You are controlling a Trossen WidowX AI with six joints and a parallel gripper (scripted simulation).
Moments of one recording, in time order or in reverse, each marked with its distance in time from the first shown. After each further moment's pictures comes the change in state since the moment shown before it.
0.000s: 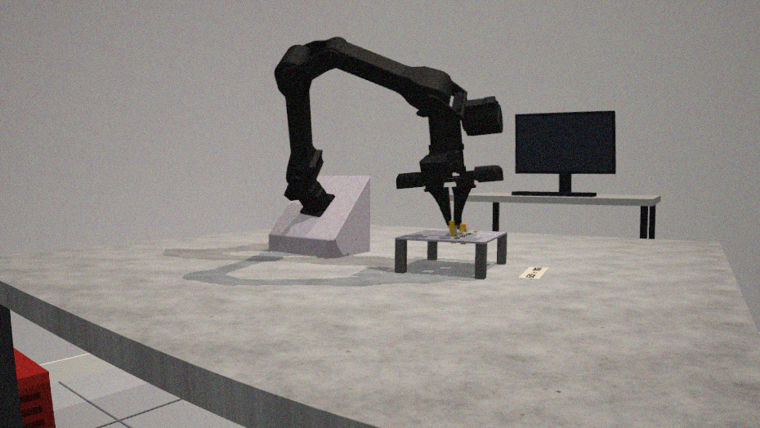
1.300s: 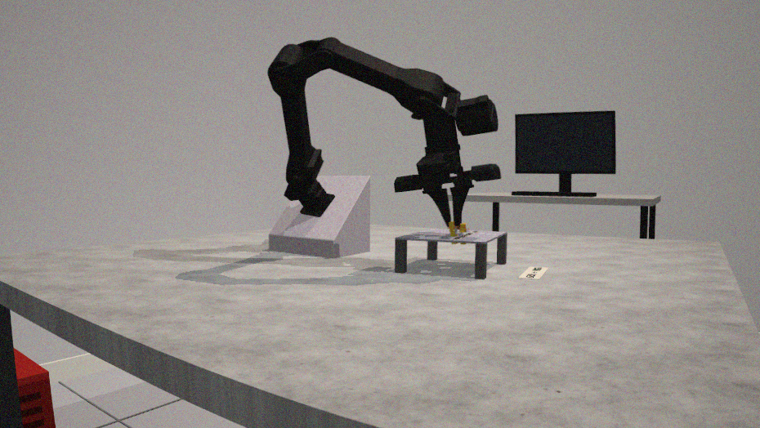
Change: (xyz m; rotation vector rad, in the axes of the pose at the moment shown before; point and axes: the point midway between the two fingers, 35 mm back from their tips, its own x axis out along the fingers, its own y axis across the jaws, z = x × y) arm 0.001 -0.002 0.000 -0.001 0.002 0.050
